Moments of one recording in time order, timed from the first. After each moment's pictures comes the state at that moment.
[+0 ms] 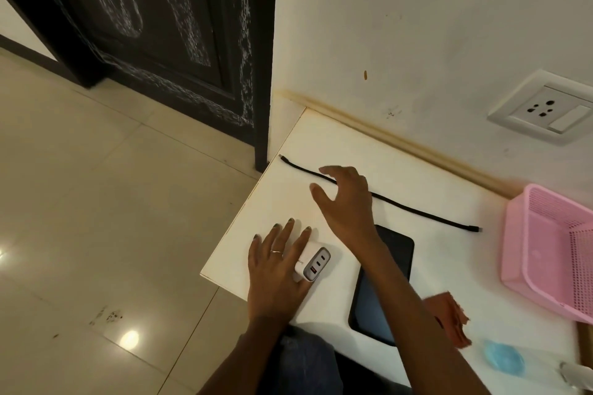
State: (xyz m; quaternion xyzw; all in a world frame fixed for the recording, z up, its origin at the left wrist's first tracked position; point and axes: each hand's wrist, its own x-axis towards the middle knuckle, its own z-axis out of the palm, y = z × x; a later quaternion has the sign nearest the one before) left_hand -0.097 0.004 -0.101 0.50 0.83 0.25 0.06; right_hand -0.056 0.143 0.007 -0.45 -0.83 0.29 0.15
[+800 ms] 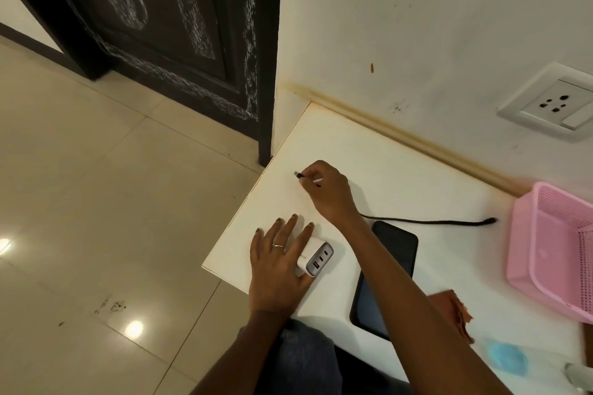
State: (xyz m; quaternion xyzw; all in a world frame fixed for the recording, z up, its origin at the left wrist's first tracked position) left_hand -0.098 0.005 -0.103 0.50 0.83 0.25 0.05; right_hand -0.088 0.161 -0.027 -0.45 -0.80 0.38 0.12
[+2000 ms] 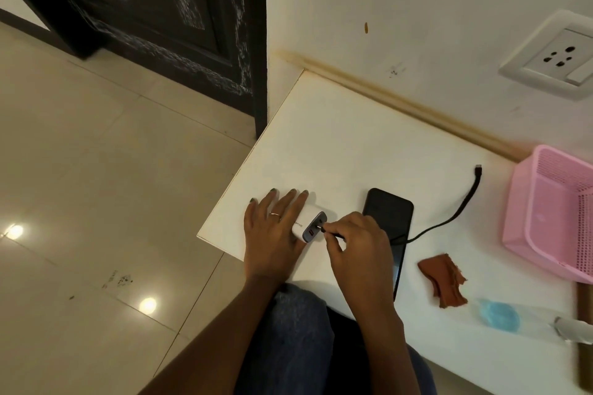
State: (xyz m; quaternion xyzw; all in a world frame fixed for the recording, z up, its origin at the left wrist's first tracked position) left_hand -0.096 0.002 -0.087 0.51 0.82 0.26 0.03; right_hand 0.020 0.057 -0.007 -0.45 -0.85 0.19 0.18
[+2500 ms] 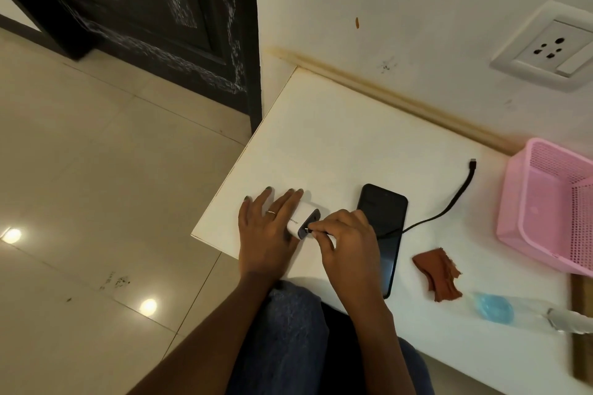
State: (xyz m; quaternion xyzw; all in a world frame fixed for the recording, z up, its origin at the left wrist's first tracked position) left_hand -0.093 0.002 -0.092 0.50 0.82 0.26 0.01; right_hand 0.021 0.056 -0.015 -0.43 -0.86 0.21 0.19
